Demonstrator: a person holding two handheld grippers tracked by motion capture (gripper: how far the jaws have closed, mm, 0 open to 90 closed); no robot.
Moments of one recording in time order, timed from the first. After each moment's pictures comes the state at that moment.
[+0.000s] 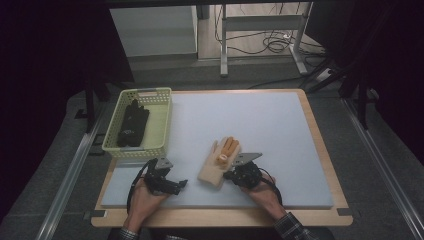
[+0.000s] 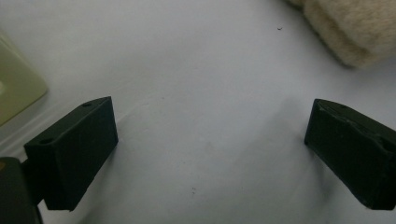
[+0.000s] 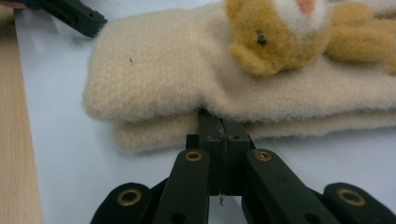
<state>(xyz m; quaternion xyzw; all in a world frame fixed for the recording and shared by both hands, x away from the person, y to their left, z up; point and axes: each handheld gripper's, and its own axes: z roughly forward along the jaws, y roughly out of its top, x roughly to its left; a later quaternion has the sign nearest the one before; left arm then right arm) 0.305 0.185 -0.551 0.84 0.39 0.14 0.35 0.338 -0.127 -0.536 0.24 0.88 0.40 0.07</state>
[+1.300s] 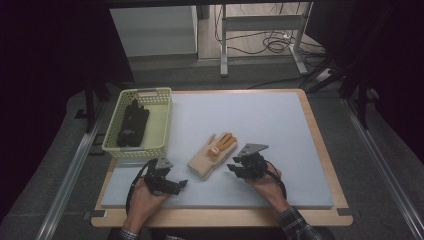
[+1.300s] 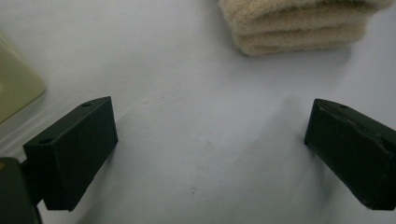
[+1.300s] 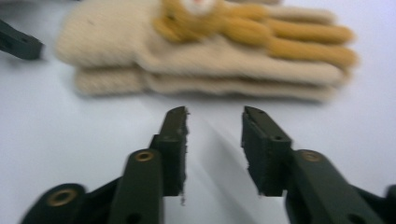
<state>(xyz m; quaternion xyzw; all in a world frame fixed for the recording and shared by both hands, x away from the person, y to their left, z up) 0.306 0.185 -0.552 0.84 0.39 0.14 0.35 0.355 -0.146 -0.518 0.28 0.87 0.38 0.14</state>
